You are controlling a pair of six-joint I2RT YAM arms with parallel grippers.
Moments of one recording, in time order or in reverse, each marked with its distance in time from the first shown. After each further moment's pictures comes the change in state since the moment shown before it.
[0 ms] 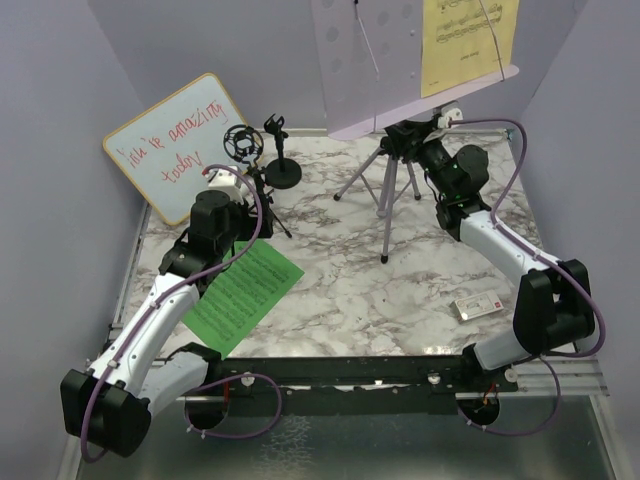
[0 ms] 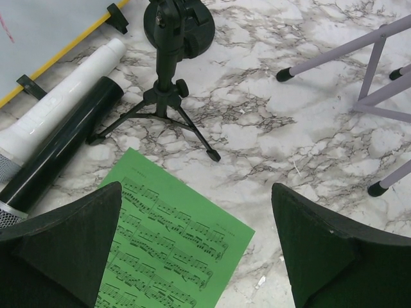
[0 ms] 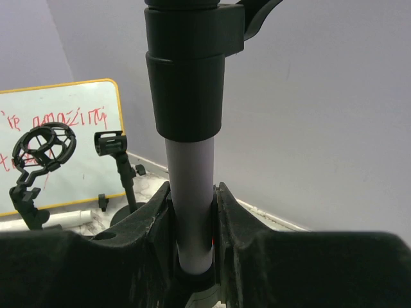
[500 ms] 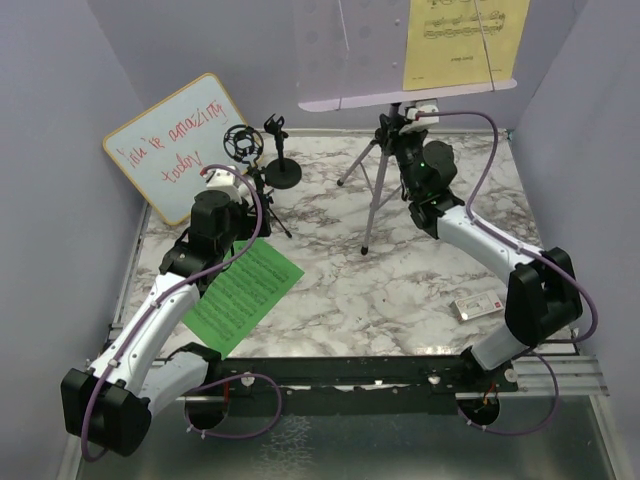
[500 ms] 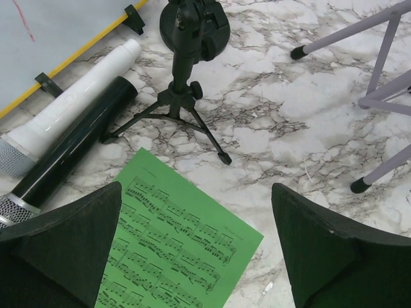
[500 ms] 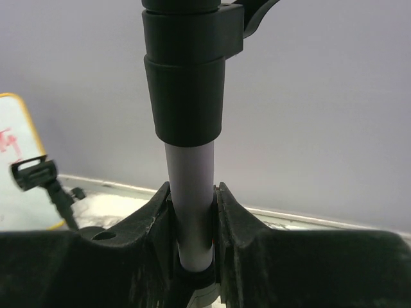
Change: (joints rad) left arm 0.000 0.004 -0.003 0.000 -0.040 0.000; right arm 0.153 0.050 0.087 -0.068 0.447 -0.124
